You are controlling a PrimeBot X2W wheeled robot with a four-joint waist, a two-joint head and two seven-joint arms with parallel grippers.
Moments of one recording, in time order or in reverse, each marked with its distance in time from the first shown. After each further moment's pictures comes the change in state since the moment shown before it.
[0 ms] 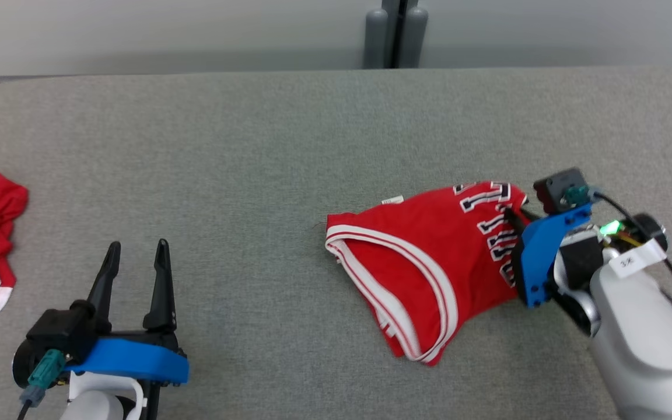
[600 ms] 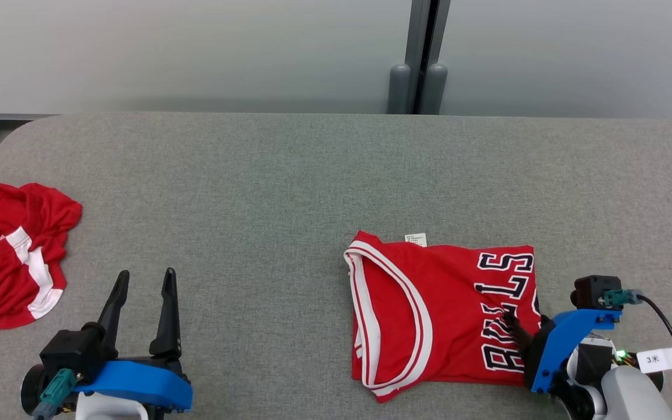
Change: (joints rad) left arm 0.046 0.004 -0.014 0.017 -0.002 0.010 0.020; right arm 0.250 0.151 -0.293 0.036 0.108 0.000 -0.010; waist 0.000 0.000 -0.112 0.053
